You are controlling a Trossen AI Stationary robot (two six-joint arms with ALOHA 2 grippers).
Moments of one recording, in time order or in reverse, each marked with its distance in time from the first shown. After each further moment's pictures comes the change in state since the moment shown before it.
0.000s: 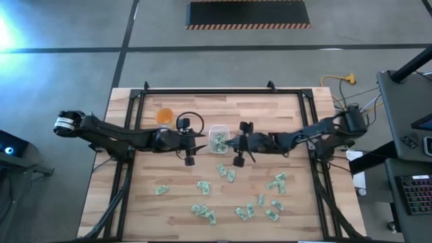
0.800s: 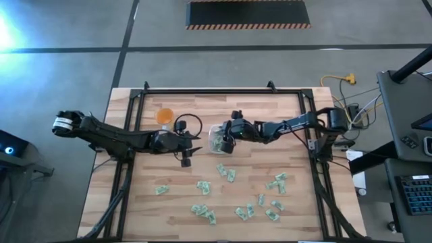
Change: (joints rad) left arm -0.002 -0.018 -0.082 -0.010 0.014 -0.080; right arm -0.157 0.165 0.209 -0.181 -0.040 -0.006
